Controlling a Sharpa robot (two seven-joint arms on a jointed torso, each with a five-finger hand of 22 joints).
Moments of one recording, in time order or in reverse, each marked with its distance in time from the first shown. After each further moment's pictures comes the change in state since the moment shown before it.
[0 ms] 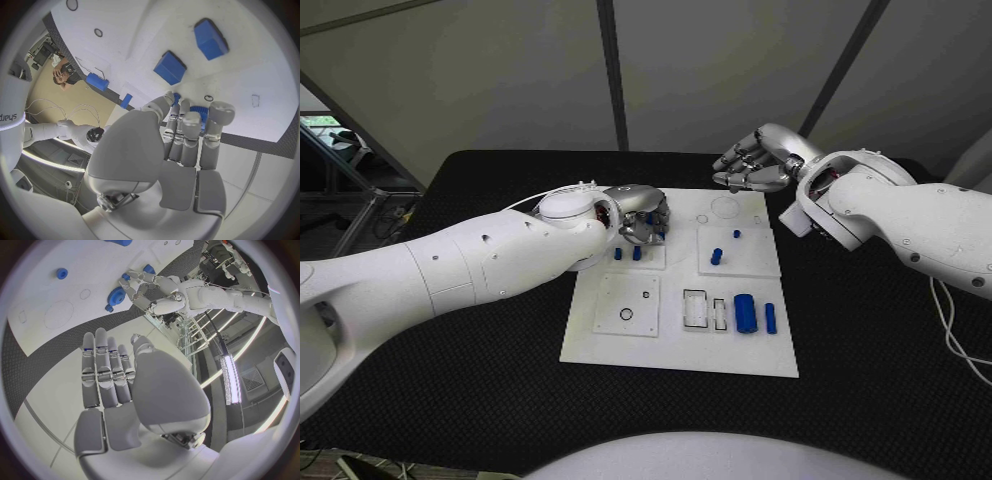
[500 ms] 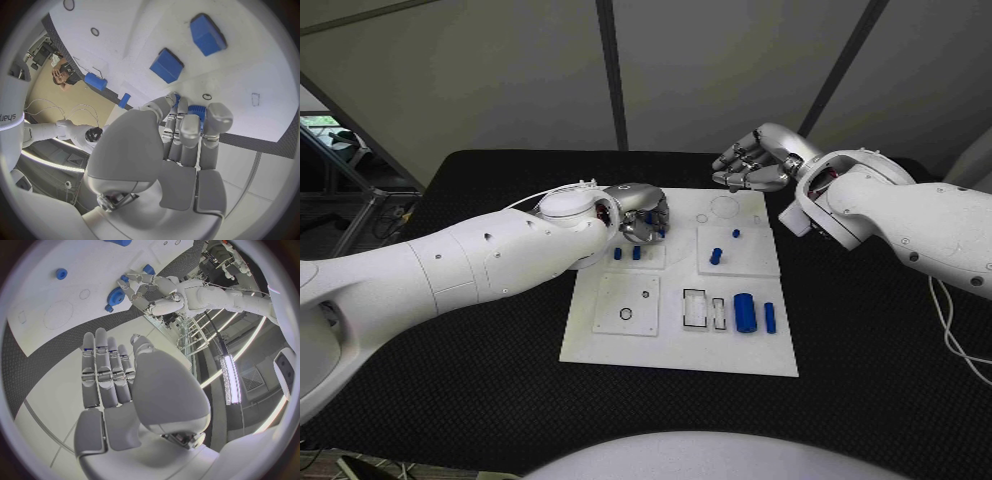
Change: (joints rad) left arm -0.002 0.011 0.003 -0.020 -0.001 -0.001 0.003; left_hand 0.010 0.010 0.084 -0.028 0.000 0.047 -0.002 -0.017 -0.011 0.050 -0.005 -0.032 -0.013 0.048 -0.006 0.059 0.063 0.024 0.027 -0.005 0.069 0.065; right arm 0.000 0.001 0.000 0.000 0.000 0.000 0.001; right_hand 0.000 0.000 0.008 0.000 0.006 0.000 0.000 0.000 0.000 0.000 0.000 0.000 -0.001 0.000 0.000 0.000 -0.002 0.000 0.000 0.000 0.000 -0.001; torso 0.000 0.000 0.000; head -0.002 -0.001
